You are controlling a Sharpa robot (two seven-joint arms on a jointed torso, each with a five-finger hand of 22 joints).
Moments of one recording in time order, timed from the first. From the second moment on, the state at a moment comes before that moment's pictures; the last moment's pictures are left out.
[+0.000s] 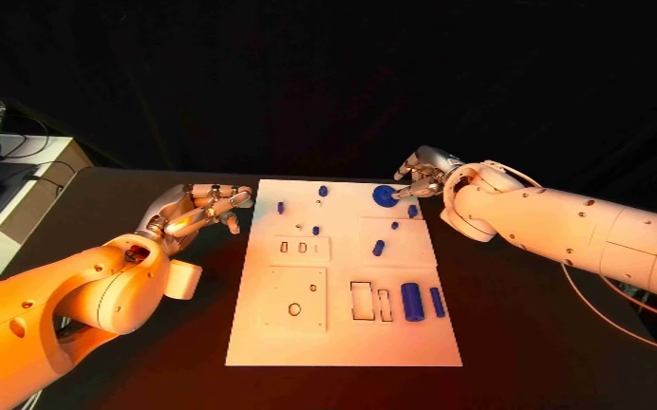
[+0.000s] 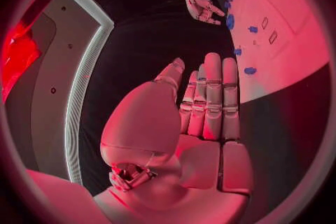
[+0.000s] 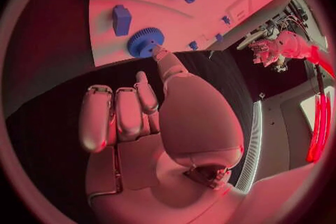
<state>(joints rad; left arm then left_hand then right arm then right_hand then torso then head) 1.08 -0.96 0.17 1.60 -0.27 -0.29 0.30 1.38 -0.02 0.07 0.06 0.20 1.04 0.15 0.06 0.07 1.23 0.09 0.06 0.06 1.20 0.02 0.71 0.49 0.13 0.92 0.02 1.02 0.53 1.35 -0.75 -0.08 1.18 -1.20 -0.40 -0.21 1.33 -0.14 0.05 -0.02 0.36 1.00 0.13 0.10 0.07 1.29 0.06 1.19 1.31 1.43 -0.03 1.31 1.01 0.07 1.47 -0.05 1.30 1.31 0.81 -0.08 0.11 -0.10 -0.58</state>
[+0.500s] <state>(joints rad) 1.08 -0.95 0.17 1.59 -0.27 -0.29 0.30 1.38 -0.02 0.07 0.06 0.20 1.04 0.15 0.06 0.07 1.22 0.09 0.06 0.06 1.20 0.02 0.71 0.49 0.13 0.92 0.02 1.02 0.53 1.35 -0.71 -0.08 1.15 -1.18 -0.37 -0.24 1.33 -0.14 0.05 -0.02 0.37 0.99 0.14 0.10 0.07 1.31 0.05 1.20 1.31 1.43 -0.03 1.31 1.02 0.07 1.47 -0.05 1.31 1.31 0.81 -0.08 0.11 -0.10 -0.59</state>
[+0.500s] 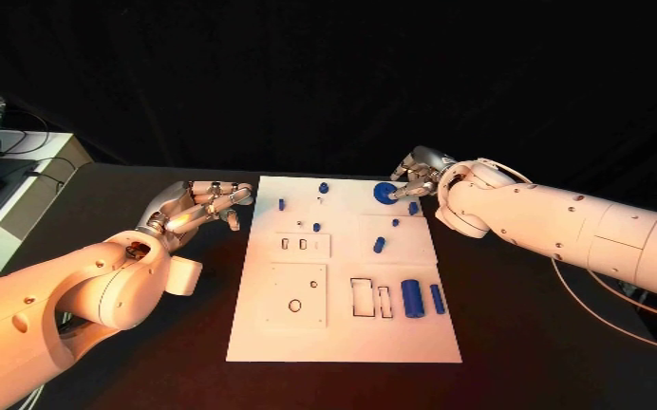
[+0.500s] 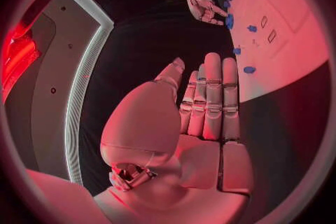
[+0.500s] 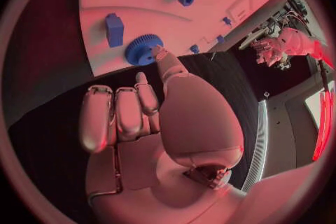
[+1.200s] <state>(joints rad) 1.08 -0.95 0.17 1.59 -0.27 -0.29 0.30 1.38 -0.02 0.07 0.06 0.20 1.04 0.15 0.06 0.07 1.22 0.09 0.06 0.06 1.20 0.02 0.71 0.49 0.13 0.92 0.03 1.02 0.53 1.33 -0.66 -0.09 1.10 -1.16 -0.35 -0.25 1.32 -0.13 0.06 -0.03 0.38 1.00 0.15 0.10 0.07 1.31 0.05 1.20 1.31 1.43 -0.03 1.31 1.02 0.07 1.47 -0.05 1.31 1.31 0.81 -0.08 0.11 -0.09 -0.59</state>
